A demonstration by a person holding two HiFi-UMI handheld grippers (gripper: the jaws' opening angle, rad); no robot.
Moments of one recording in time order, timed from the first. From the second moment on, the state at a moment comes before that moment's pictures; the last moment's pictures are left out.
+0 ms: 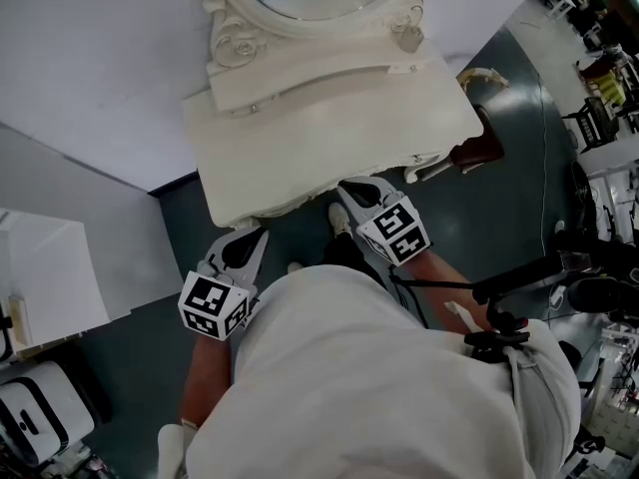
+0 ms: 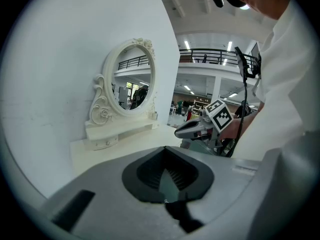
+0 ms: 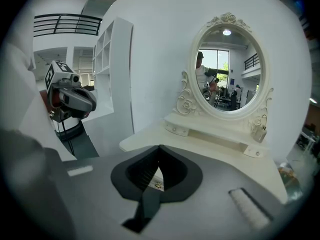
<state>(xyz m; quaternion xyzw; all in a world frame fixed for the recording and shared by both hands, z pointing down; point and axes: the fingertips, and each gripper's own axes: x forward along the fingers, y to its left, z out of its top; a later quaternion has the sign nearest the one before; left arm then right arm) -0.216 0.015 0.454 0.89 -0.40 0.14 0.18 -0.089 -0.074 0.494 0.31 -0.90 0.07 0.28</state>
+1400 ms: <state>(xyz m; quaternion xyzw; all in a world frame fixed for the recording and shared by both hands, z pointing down) -0.187 -0.016 0.466 0.90 -0.37 0.15 0.18 -0.061 -0.095 0.502 0.33 -0.90 0.07 0.27</state>
